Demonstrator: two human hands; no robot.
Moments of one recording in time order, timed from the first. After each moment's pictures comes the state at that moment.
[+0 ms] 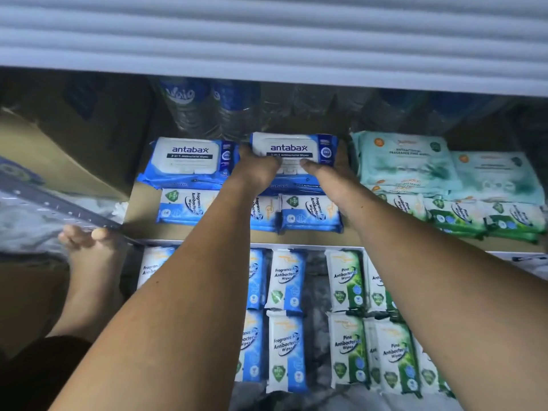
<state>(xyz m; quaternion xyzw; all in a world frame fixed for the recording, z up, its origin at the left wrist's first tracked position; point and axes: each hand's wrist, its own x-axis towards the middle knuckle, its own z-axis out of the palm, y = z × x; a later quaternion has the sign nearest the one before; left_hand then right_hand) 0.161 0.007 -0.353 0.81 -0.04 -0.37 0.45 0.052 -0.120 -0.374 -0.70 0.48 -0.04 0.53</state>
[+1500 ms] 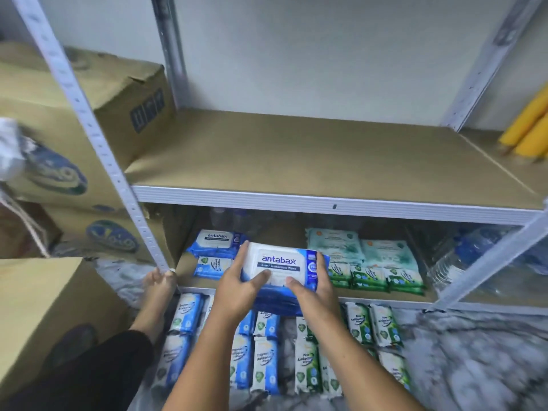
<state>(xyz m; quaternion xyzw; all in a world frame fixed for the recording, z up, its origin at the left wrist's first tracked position) -0.053 0.175 -0.164 0.77 -0.16 -0.23 0.58 -0.163 0.049 -0.168 -0.68 0.42 -0.16 0.58</state>
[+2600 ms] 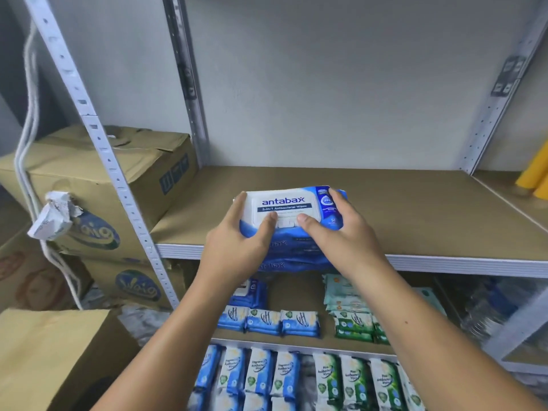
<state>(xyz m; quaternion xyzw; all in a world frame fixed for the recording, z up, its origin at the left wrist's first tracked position) -0.014 0.152 0.037 0.84 -0.22 0.02 0.49 -0.114 -0.007 0.045 -0.79 0.28 -0.27 0.48</state>
